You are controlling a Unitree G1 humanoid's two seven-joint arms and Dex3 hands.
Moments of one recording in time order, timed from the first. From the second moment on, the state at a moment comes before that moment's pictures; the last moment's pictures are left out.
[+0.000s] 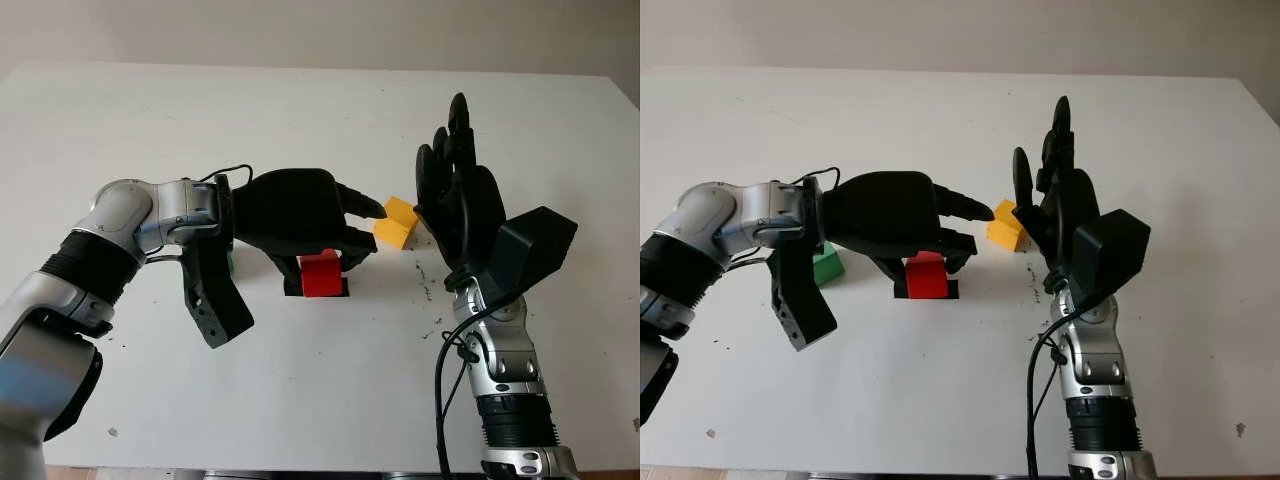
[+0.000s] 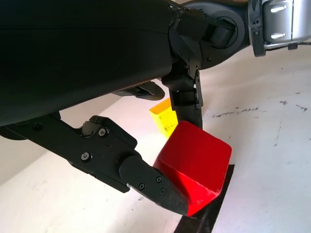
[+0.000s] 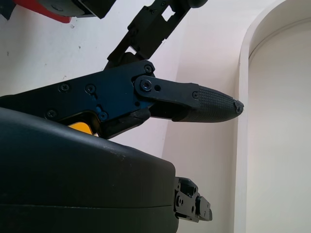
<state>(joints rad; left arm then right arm) -1.03 0.59 -0.55 0.54 1.07 -0.98 0.07 -0.38 -0.08 -0.08 0.11 0.05 -0.04 0.06</state>
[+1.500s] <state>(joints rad) -1.02 0.65 -0.61 0.46 1.09 -0.92 -0.02 -0.37 -0.08 -0.08 0.11 0.05 -0.02 0.07</state>
